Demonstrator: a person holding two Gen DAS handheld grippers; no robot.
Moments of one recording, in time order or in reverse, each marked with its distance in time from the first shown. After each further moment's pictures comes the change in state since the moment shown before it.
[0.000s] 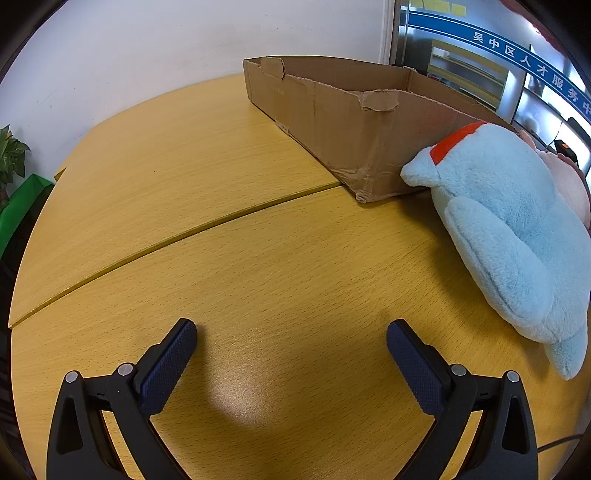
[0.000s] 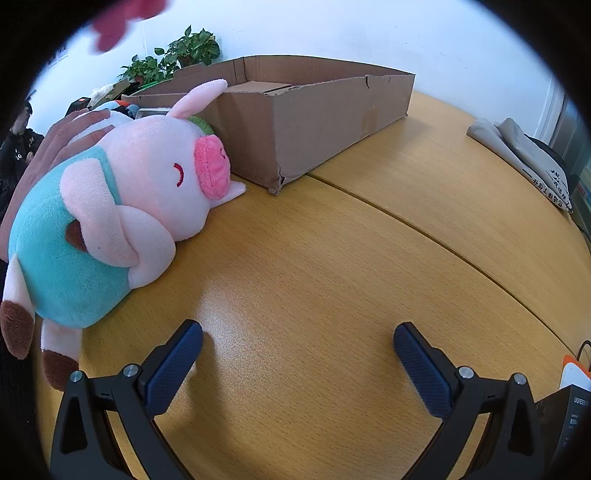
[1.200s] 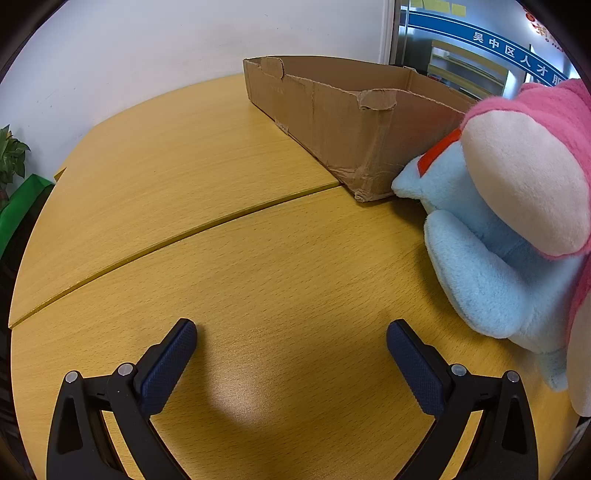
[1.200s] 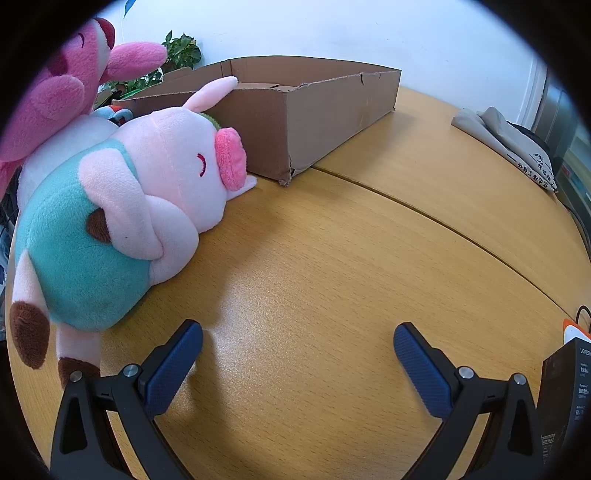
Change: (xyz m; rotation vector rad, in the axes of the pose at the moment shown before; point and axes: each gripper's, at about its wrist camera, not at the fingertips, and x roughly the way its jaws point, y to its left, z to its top) left arm 0.008 0.004 0.009 -0.001 0.000 0.003; right arm -0.006 0.024 -0.008 0.073 -0.001 -0.055
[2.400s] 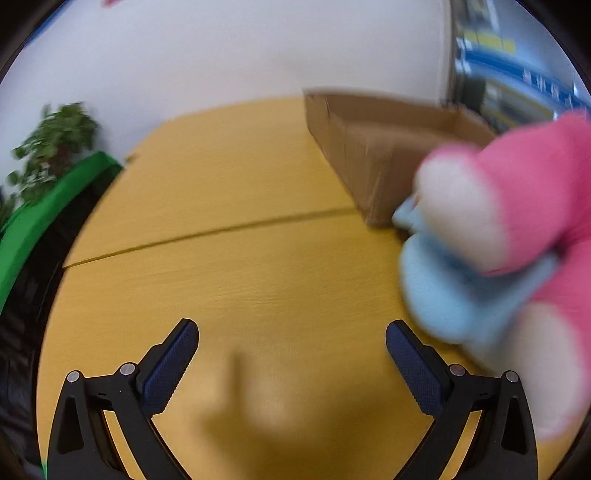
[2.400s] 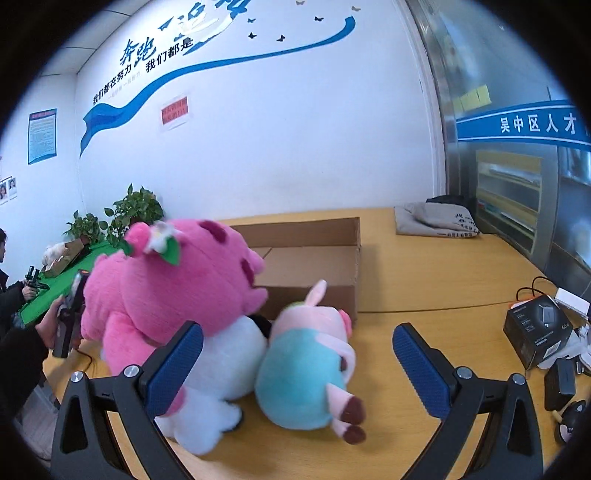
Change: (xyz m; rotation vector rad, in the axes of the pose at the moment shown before) left arm -0.095 -0.045 -0.029 -0.258 -0.183 0.243; right arm -0.168 0.161 0.012 0.351 -0.551 -0.196
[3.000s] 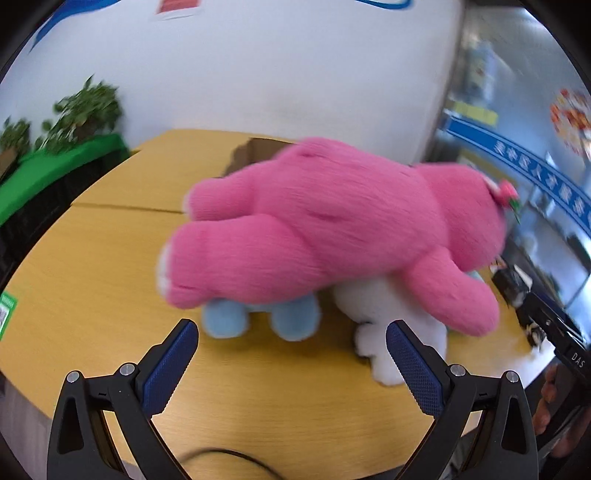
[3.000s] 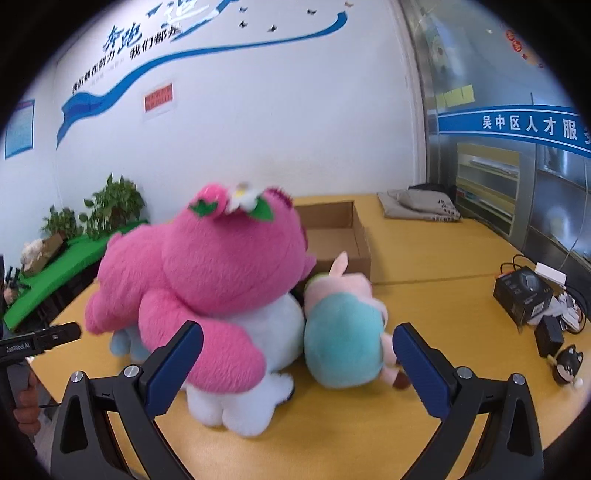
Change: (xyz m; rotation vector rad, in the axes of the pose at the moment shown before) left arm -0.123 -0.211 -0.052 -0.159 -0.068 -0.109; right arm -0.014 0.082 -0.028 -0.002 0.093 -0.126
